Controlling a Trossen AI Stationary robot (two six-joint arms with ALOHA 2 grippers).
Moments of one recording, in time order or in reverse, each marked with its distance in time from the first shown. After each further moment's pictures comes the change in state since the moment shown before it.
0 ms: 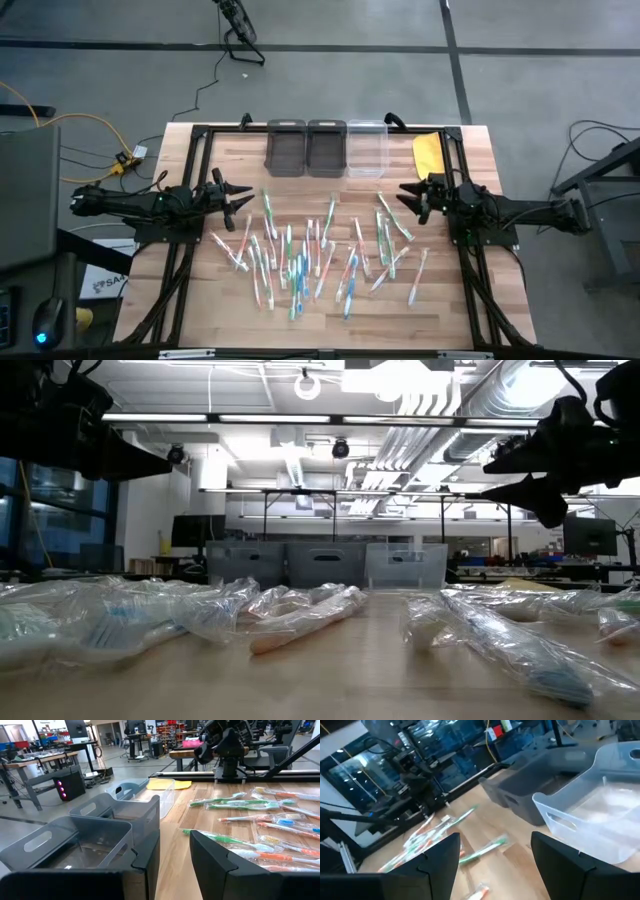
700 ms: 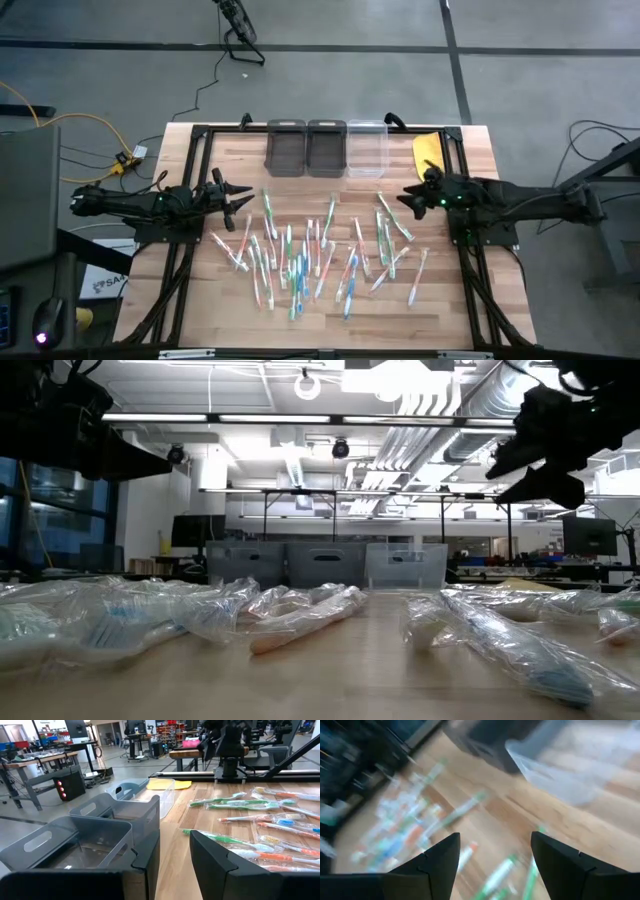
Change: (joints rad) left arm 0.000 0.000 0.000 0.000 0.000 0.000; right arm 0.000 0.339 0.359 -0.467 -0.012 0.206
